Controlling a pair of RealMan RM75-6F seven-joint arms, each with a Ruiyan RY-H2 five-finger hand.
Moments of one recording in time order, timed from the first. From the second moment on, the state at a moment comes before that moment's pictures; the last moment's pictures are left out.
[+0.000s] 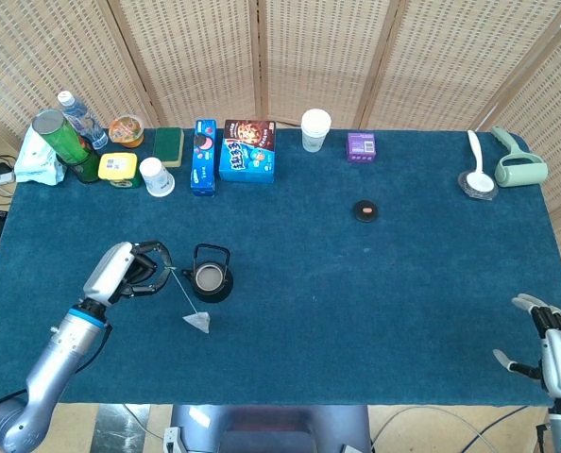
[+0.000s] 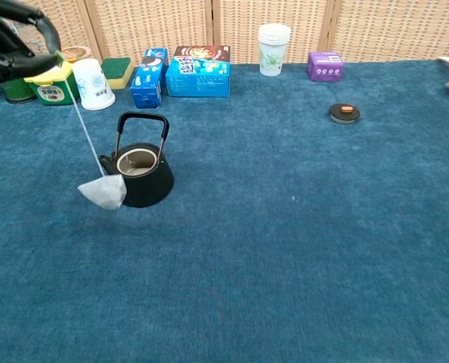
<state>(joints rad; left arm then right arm) -0.49 -1.23 -0.21 -1.83 1.33 1.11 -0.36 -0.02 -1.21 0.09 -1.52 -1.41 1.50 0.14</state>
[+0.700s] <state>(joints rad) -0.54 -1.28 -0.24 -1.79 1.30 1.07 -0.41 -0.03 -1.22 0.09 -1.51 -1.39 1.49 0.15</state>
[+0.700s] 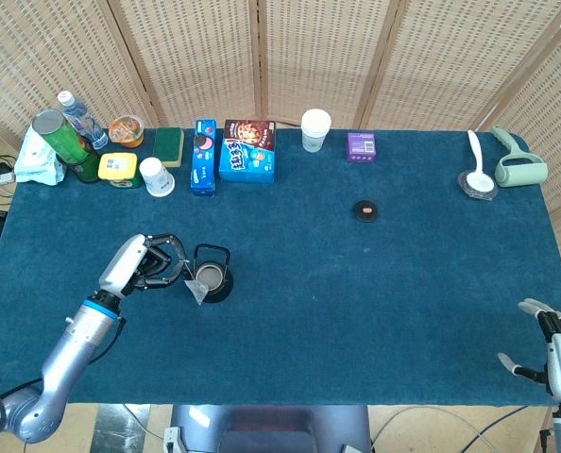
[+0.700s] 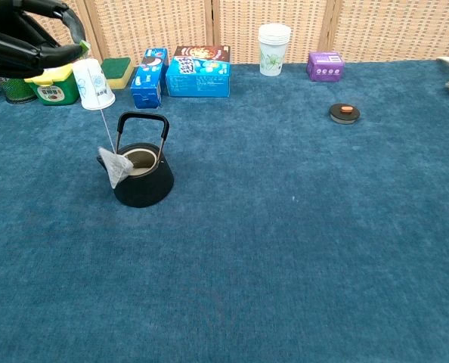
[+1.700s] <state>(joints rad) -0.61 -1.39 -0.30 -1.66 1.16 1.04 -0.33 -0.04 -1.22 0.10 -1.50 -1.36 1.48 0.16</state>
